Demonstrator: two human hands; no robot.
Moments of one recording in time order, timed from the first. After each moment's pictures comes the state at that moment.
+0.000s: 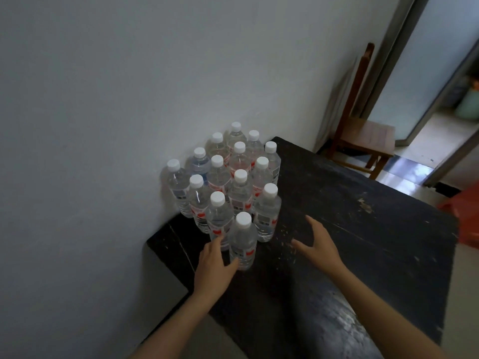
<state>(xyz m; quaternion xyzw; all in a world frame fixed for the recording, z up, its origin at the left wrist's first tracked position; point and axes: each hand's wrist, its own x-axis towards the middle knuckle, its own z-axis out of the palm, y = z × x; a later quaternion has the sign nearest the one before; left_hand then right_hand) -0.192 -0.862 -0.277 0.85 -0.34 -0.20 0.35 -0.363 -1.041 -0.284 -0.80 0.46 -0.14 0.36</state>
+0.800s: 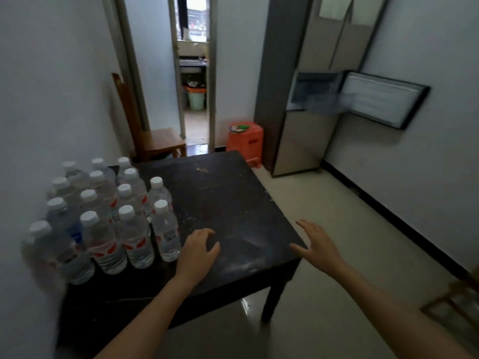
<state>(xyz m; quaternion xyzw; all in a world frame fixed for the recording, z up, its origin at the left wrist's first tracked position) -0.175 -0.796 -0.230 0.50 -0.77 -0.26 0.29 -0.439 -0.692 -0.210 -0.58 0.78 -0.20 0.11</state>
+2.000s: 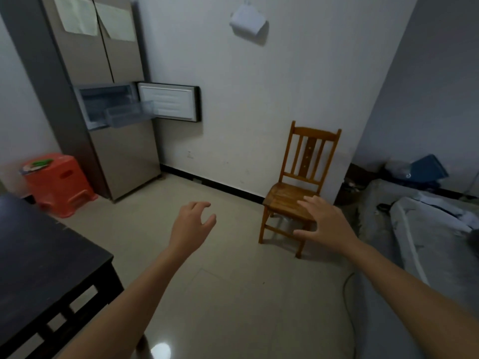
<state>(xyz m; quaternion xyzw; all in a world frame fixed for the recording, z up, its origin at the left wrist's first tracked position) -0.515 -0.446 -0.147 0.15 -0.91 -0.30 0.25 -0.620 -0.167 -0.118 -0.33 0.94 -0.11 -0.06</state>
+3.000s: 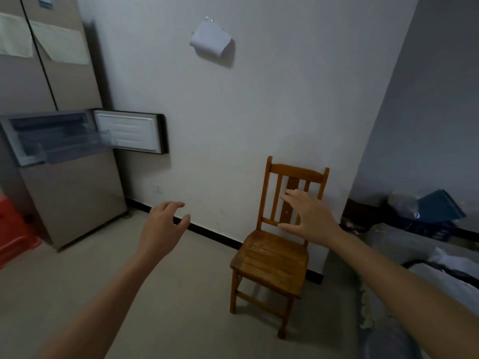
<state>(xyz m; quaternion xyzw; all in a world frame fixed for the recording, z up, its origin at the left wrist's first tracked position) -0.925 -0.411 -0.112 0.18 -0.90 -0.26 0.31 -1.049 -0.132 -0.077 -0.38 0.91 -0.12 -0.11</state>
